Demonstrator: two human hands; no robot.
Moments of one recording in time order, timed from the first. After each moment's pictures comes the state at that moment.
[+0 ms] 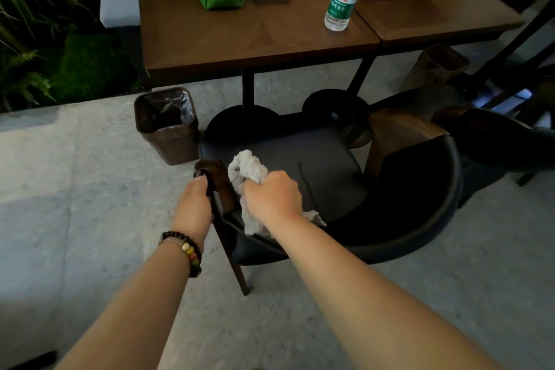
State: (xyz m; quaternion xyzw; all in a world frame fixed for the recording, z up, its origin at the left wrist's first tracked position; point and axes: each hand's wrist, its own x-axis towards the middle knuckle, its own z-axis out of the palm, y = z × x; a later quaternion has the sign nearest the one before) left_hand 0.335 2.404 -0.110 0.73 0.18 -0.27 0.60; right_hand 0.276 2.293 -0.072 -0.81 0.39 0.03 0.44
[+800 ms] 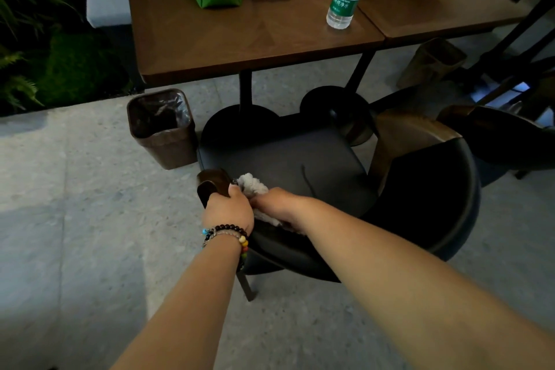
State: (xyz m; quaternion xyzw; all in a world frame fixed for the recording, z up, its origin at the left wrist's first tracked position) left_hand 0.345 2.356 -0.120 0.90 0.14 -0.22 0.36; right_hand 0.322 2.253 -0.138 -0.73 0.37 0.30 0.49
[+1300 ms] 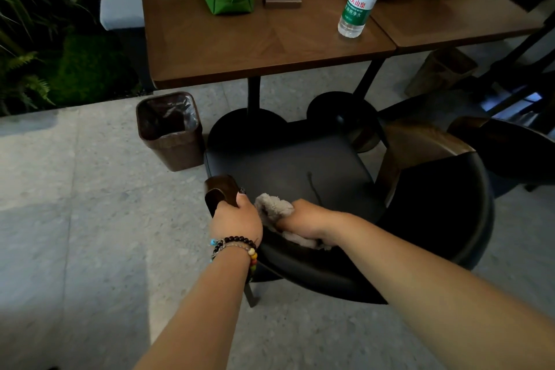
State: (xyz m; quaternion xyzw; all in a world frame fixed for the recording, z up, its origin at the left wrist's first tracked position) left_hand 0.345 2.354 -0.122 0.90 0.15 -0.21 0.35; right_hand 0.295 2.228 -0.131 -0.77 0.30 0.33 0.45
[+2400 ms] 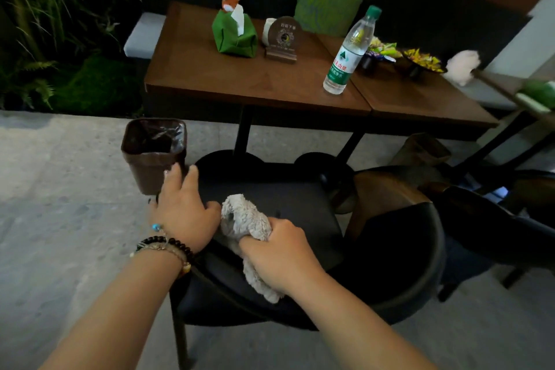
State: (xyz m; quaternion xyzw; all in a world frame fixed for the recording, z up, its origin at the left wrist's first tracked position) left_hand 0.330 2.357 -0.113 0.95 -0.07 -0.05 0.30; right_hand 0.224 2.235 -0.077 -0.88 0.22 0.06 0.43
